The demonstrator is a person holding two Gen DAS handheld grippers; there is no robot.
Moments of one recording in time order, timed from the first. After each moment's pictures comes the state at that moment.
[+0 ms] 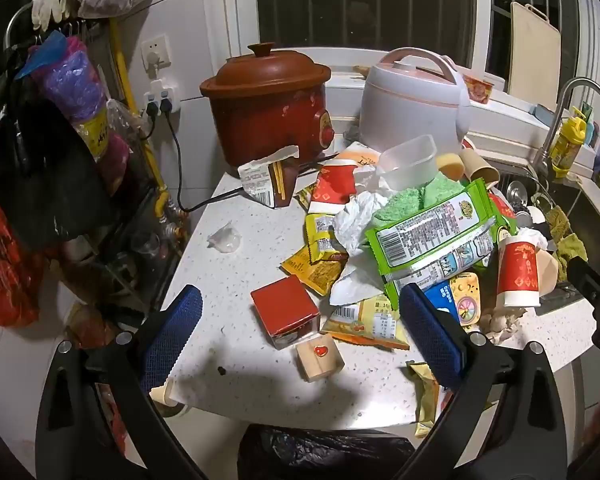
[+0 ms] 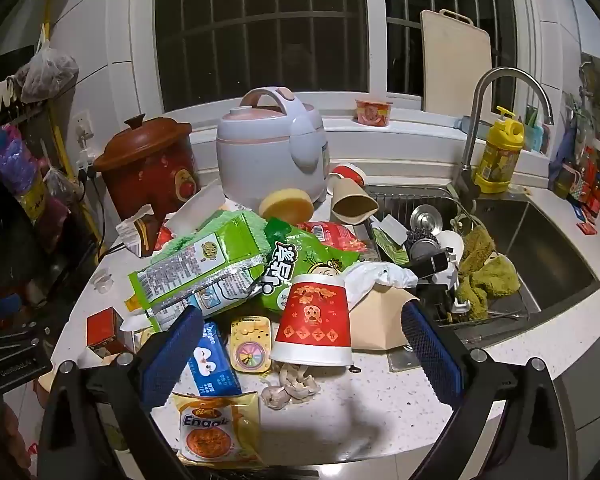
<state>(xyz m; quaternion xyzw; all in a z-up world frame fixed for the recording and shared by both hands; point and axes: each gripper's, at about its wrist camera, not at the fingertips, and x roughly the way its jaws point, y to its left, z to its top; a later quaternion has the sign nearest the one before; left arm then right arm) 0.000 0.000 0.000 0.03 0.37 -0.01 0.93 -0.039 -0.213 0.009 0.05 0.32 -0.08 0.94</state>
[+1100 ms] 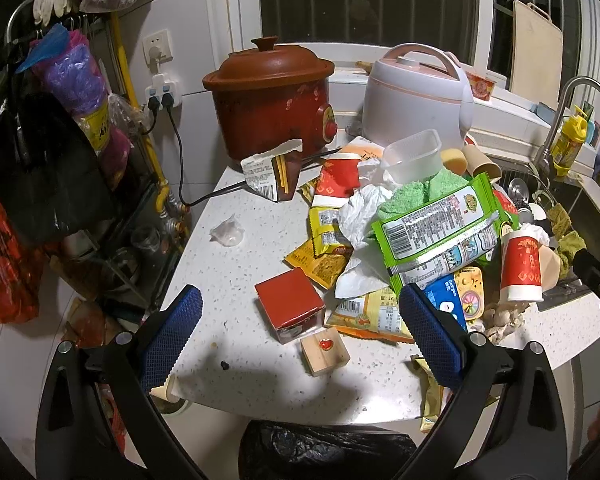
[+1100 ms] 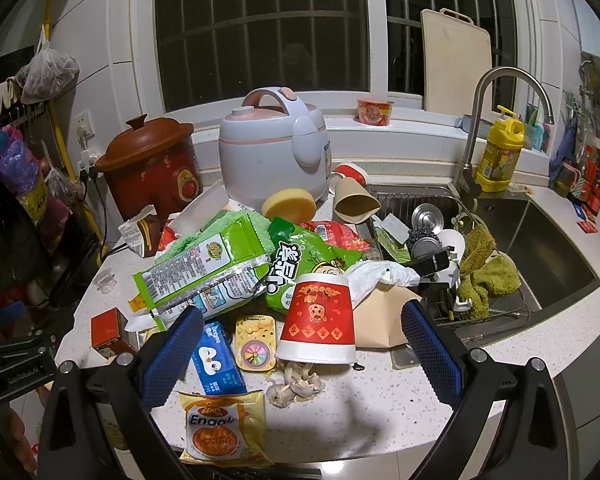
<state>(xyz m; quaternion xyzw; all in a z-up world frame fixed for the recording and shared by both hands) 0.000 0.000 0.000 0.03 0.38 -0.01 0.92 -0.040 -0.210 0.012 0.05 0.32 -0.08 0.94</state>
